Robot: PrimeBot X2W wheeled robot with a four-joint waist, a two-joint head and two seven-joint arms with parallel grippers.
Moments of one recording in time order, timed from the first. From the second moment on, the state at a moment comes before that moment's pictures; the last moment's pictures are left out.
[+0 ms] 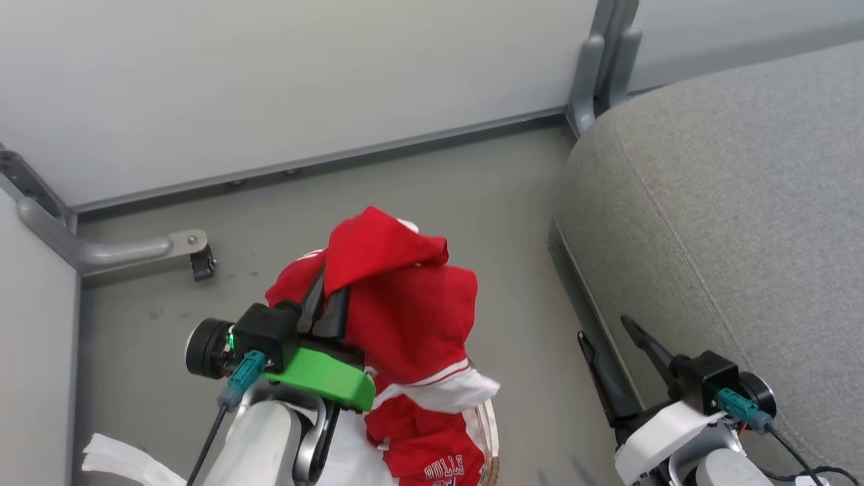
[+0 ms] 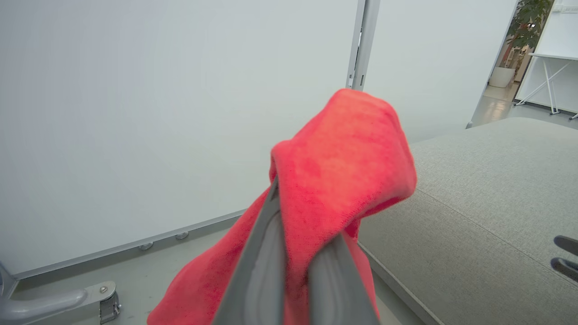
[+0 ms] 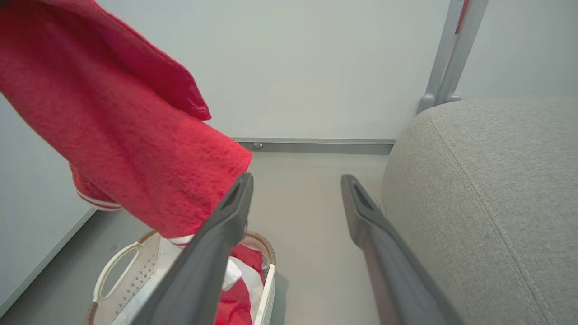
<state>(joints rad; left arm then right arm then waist) -0.26 0.05 -0.34 0.28 -0.23 -0.09 -0.26 -0.13 -0.16 0.27 0.30 0.26 0.13 -0.26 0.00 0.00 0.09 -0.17</state>
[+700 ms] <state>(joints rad) -0.35 0.05 -0.47 0.08 -0.30 -0.04 -0.26 -0.22 -0.21 0.51 0.20 0.31 0.13 -0.26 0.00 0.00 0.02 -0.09</state>
